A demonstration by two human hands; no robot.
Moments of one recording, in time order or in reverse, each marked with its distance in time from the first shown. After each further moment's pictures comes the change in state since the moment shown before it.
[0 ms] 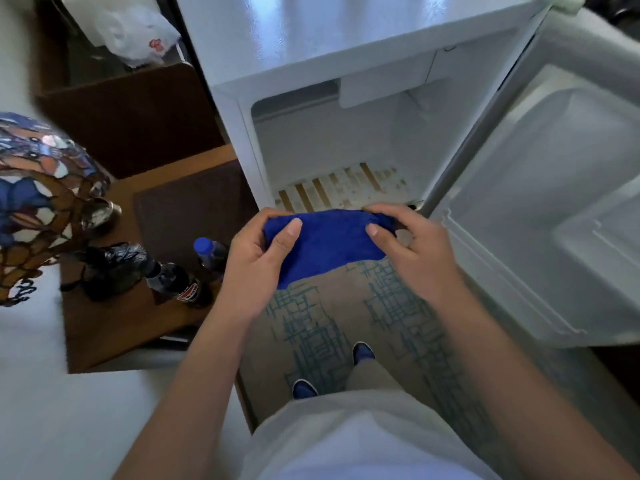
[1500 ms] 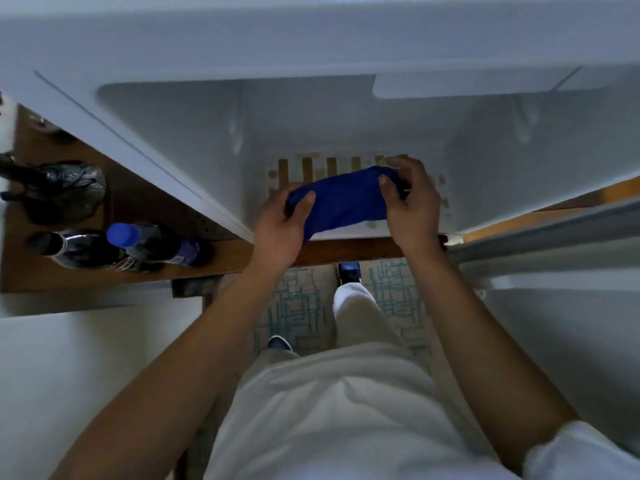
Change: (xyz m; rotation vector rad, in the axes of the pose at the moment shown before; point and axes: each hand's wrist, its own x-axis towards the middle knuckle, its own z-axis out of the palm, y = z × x) left_hand 0.171 -0.151 0.084 0.202 0.383 -0.358; right_hand 0.215 0.178 0.050 -0.045 -0.094 0.071
